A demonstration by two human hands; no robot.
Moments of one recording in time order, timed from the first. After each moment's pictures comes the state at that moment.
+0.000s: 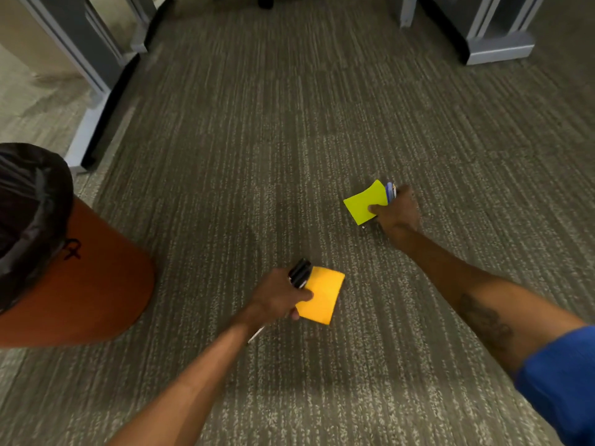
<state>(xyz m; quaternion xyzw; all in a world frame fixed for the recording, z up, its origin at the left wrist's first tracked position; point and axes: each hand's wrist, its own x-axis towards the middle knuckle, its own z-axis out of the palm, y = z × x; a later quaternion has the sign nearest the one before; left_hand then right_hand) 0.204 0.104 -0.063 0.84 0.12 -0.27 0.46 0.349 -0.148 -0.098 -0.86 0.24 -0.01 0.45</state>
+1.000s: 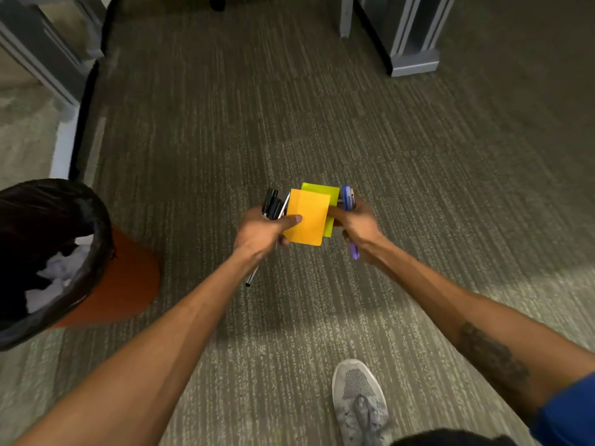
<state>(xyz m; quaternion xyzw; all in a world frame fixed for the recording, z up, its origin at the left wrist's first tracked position) 0.202 0.058 0.137 0.79 0.16 -0.15 0.58 0.200 -0.139 0.113 -0.71 0.14 0.05 0.68</state>
